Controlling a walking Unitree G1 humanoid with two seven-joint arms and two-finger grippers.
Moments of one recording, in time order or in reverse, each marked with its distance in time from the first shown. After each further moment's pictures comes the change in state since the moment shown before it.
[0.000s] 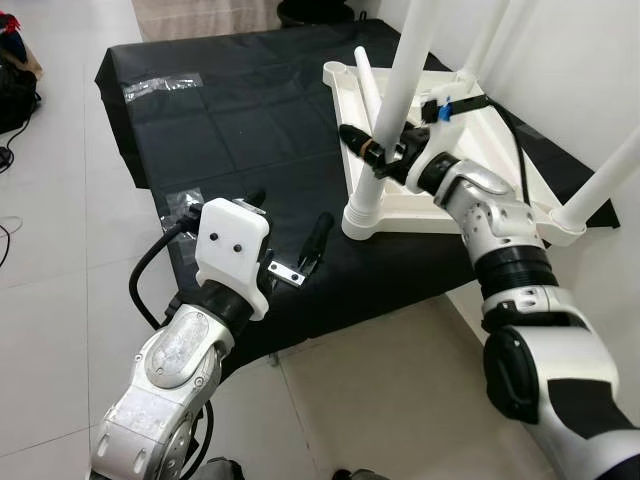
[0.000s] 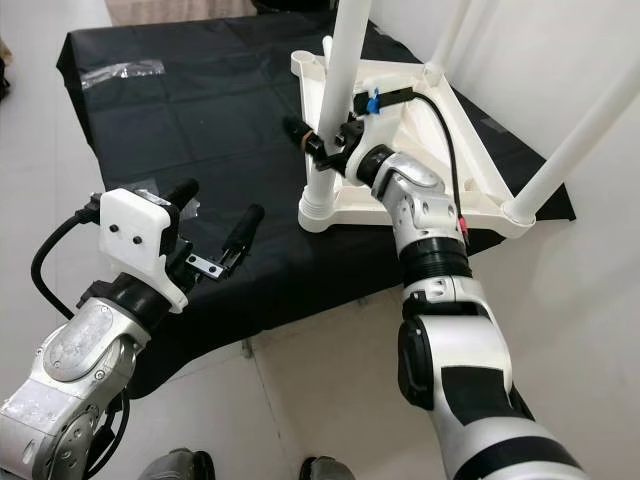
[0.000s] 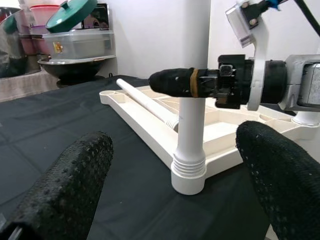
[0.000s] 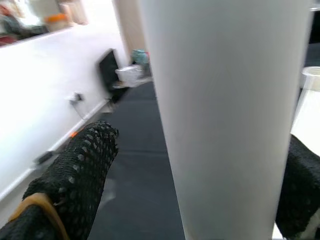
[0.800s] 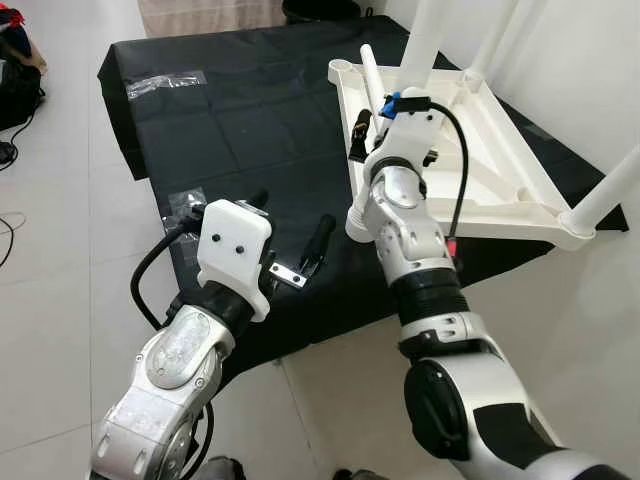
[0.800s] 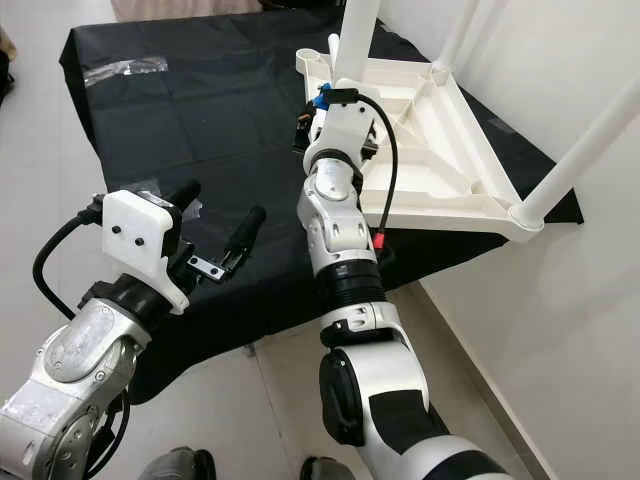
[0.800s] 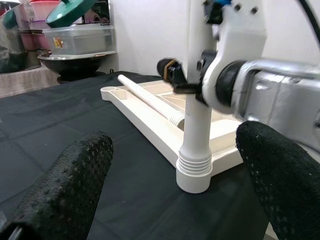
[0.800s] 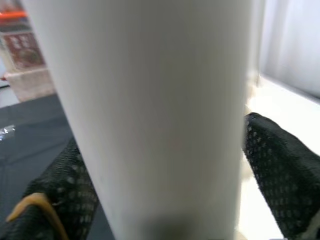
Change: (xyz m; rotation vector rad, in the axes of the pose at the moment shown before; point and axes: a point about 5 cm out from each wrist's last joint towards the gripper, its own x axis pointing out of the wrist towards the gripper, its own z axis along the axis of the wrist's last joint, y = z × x) left arm 0.000 -0.001 0.000 0.000 0.005 -0.006; right arm 0.024 0.041 0.002 -0.063 -0.171 -0.896
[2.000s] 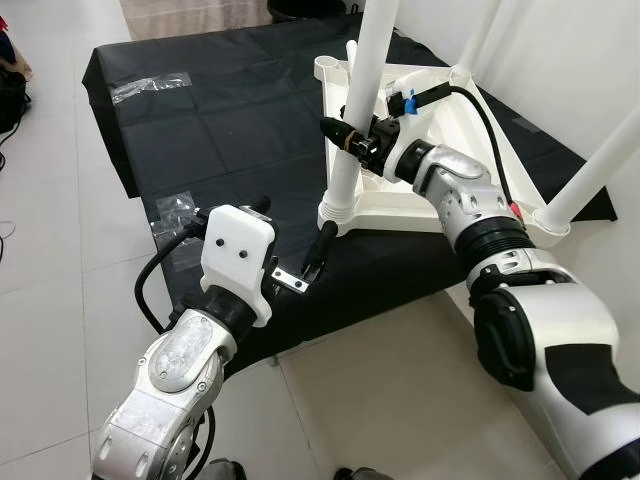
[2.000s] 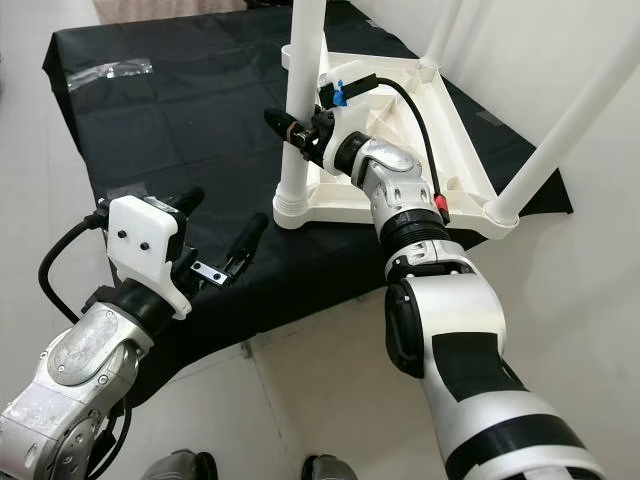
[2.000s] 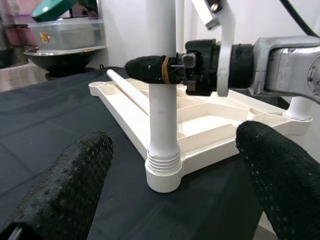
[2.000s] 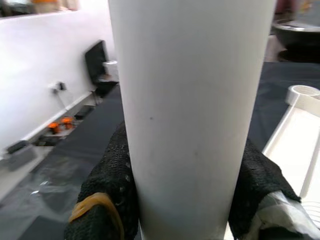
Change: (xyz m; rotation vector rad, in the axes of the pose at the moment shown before) left arm -0.002 -0.001 -0.003 0.000 0.024 -0.010; right arm 0.028 -0.019 -0.002 -0.098 0.107 0.797
